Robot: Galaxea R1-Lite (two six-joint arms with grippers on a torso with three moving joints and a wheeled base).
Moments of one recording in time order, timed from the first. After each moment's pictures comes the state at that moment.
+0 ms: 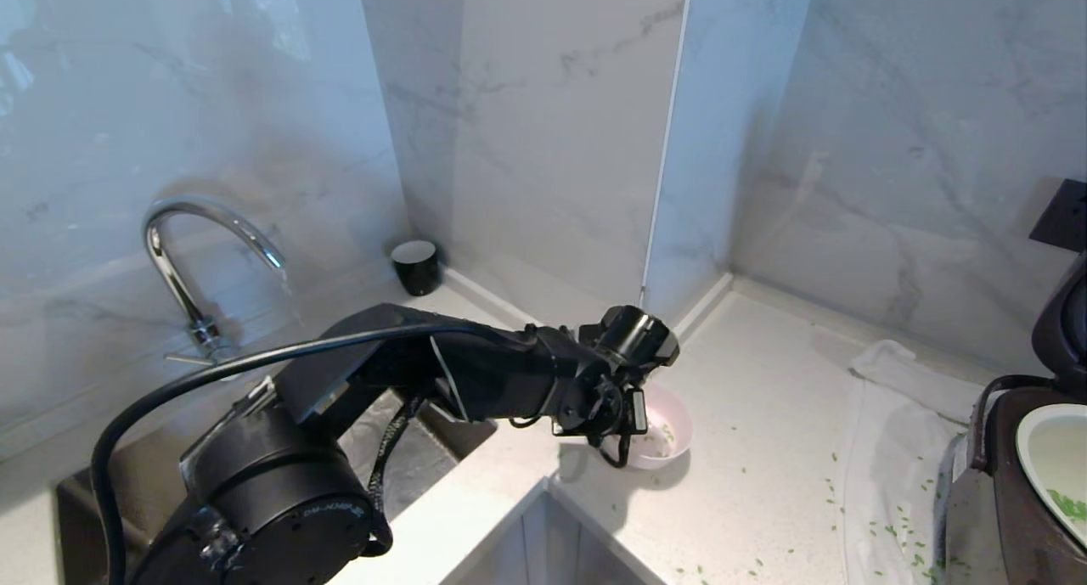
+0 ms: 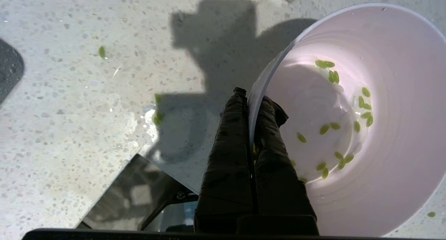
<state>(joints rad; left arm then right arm) -0.85 2.45 -1.85 0.33 0.30 -0.67 0.00 0.00 0.00 0.00 0.00 -0.02</state>
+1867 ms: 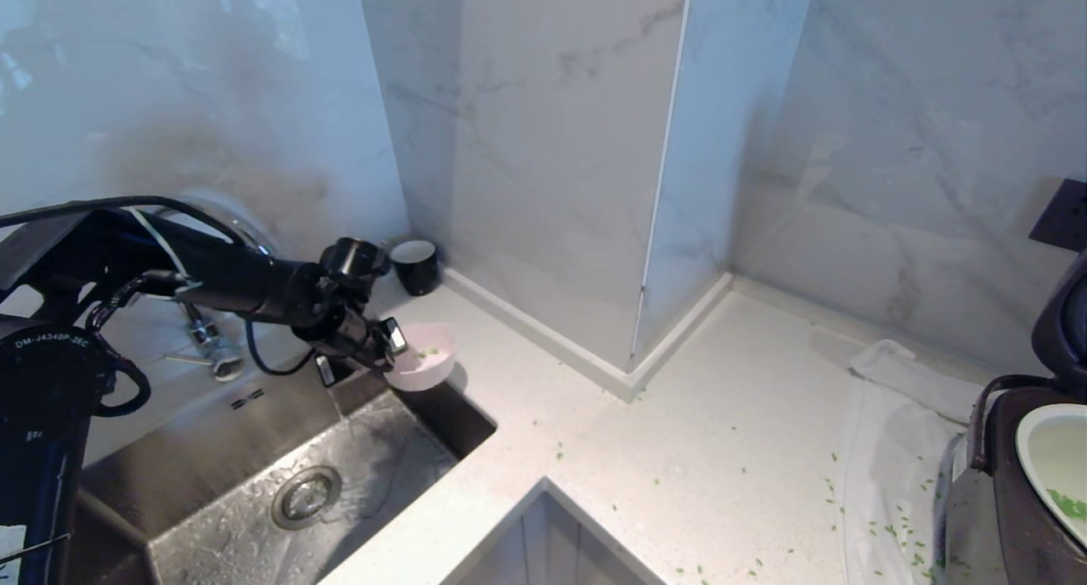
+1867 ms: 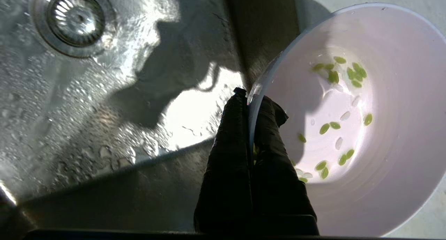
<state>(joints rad) -0.17 2.23 -1.51 0.27 0.11 -0.66 0.00 0.00 0.00 0.00 0.00 -0.02</state>
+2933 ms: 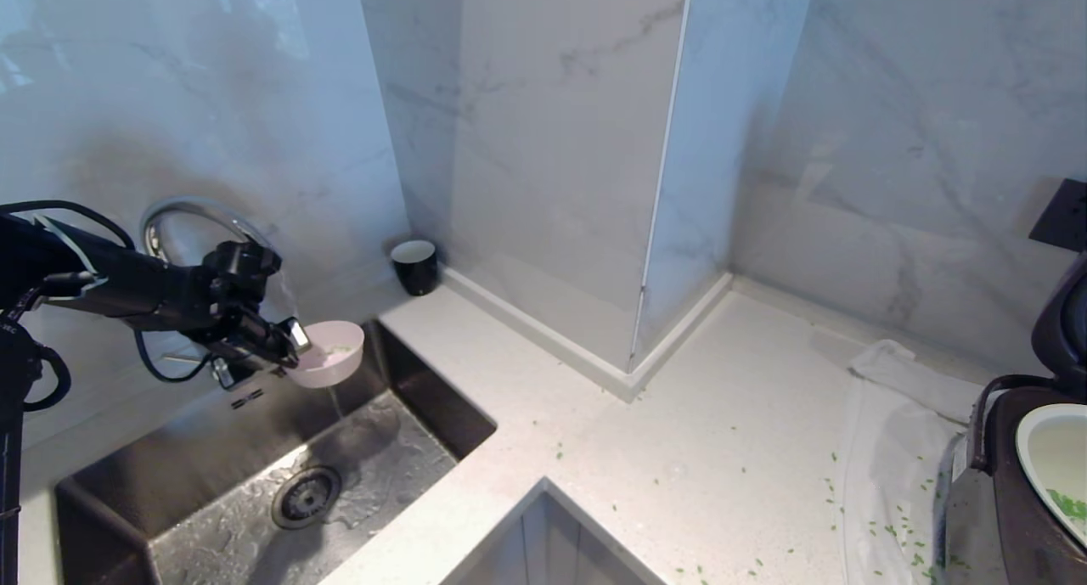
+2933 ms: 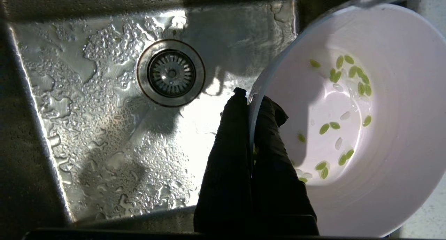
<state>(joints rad) 0.12 2.25 -1.51 0.21 0.10 -0.53 0.00 0.00 0.00 0.00 0.00 -0.02</state>
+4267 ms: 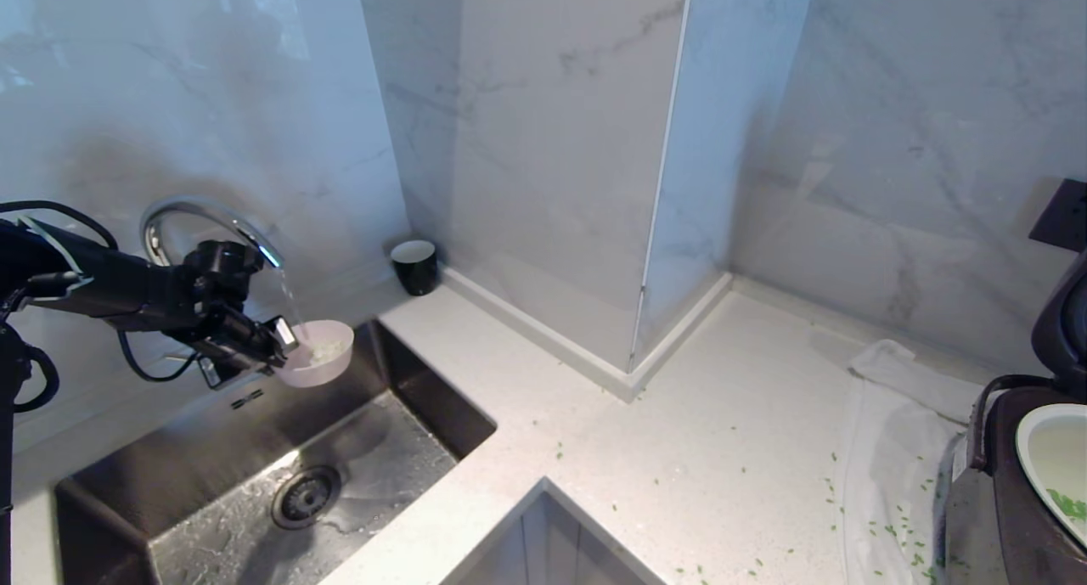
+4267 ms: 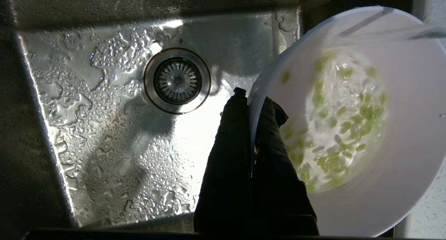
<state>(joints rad) 0.15 2.26 -1.53 0.21 0.08 -0.51 0.00 0.00 0.00 0.00 0.00 -0.02</state>
